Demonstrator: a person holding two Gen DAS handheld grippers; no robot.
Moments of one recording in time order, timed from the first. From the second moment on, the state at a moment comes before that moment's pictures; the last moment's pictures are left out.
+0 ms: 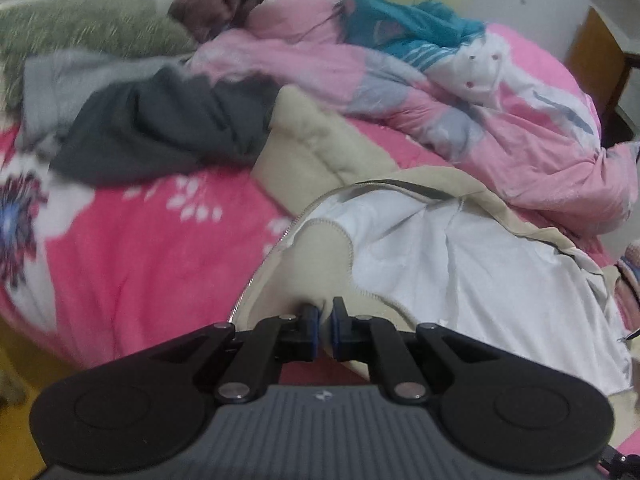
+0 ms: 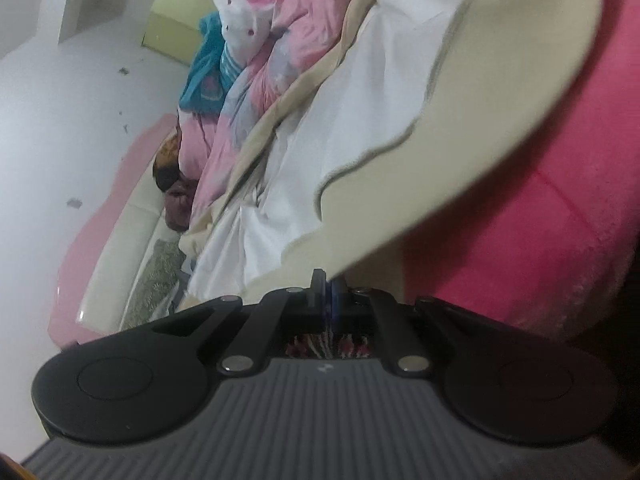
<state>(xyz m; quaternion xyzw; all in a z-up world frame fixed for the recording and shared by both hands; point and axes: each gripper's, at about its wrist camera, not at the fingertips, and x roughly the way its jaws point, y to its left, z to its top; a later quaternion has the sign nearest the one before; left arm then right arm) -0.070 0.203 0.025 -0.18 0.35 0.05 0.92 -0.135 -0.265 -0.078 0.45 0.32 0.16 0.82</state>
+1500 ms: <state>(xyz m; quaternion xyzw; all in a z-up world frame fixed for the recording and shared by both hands) 0.042 0.120 0.015 -0.07 0.30 -0.07 0.95 0.083 -0.154 -0.019 0.20 0.47 0.29 0.81</state>
